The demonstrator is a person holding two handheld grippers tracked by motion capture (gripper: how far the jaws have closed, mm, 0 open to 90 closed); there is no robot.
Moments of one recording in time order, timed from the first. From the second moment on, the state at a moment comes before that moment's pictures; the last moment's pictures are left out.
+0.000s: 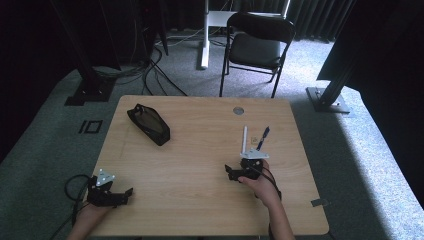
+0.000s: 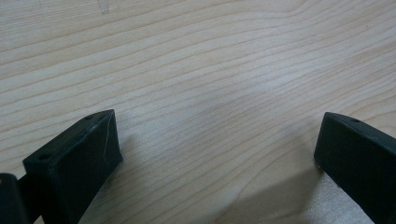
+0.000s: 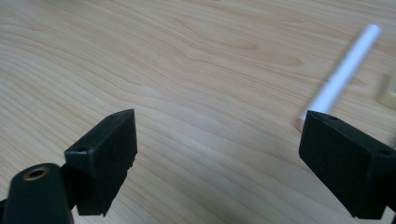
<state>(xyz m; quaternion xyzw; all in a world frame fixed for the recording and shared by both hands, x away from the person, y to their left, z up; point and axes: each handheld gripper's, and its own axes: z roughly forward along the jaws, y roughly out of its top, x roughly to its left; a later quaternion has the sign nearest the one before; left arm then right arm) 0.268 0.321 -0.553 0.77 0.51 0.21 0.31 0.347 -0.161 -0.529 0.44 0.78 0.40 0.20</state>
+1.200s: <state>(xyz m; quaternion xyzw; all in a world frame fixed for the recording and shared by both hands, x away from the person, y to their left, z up) 0.268 0.321 -0.553 0.77 0.51 0.21 0.31 0.381 -0.065 -0.514 0.37 0.79 0.45 0.18</state>
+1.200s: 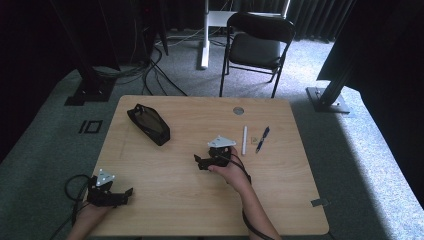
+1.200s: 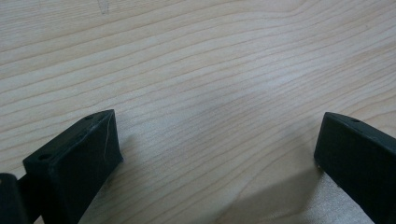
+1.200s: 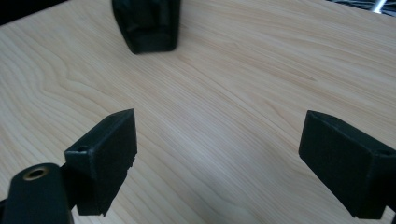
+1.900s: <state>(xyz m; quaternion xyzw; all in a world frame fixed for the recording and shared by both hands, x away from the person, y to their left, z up) 0.268 0.321 -0.553 0.77 0.51 0.21 0.31 0.399 -0.012 -0.520 0.33 0.81 0.46 0.16</state>
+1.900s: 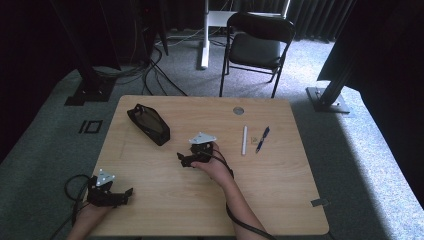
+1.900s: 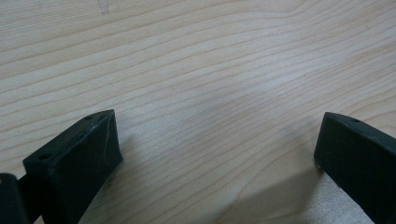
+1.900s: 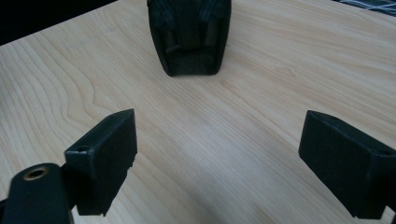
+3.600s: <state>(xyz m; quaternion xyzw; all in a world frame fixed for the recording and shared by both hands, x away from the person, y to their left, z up) 0.268 0.321 -0.553 0.77 0.51 0.21 0.31 0.445 0.067 -0.509 0.31 0.81 0.46 0.18</state>
